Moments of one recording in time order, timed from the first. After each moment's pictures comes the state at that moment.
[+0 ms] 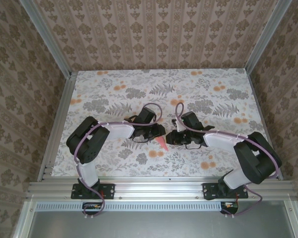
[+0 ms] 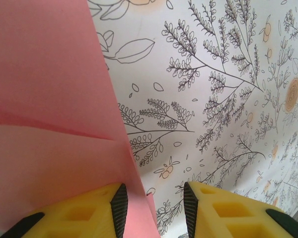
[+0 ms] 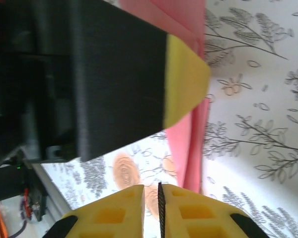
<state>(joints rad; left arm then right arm) -0.79 1.84 0.96 -0.04 0.34 -0.95 0.51 1.48 0.65 -0.08 -0.54 0.57</state>
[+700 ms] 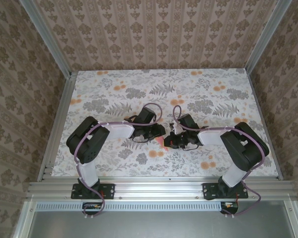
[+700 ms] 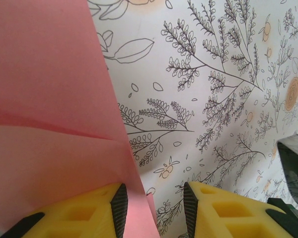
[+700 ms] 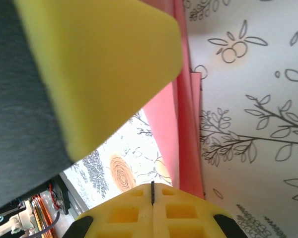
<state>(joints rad) -0.79 1.84 0.96 -0.04 0.34 -0.95 0.51 1.66 0.65 0.02 -0.66 0.71</state>
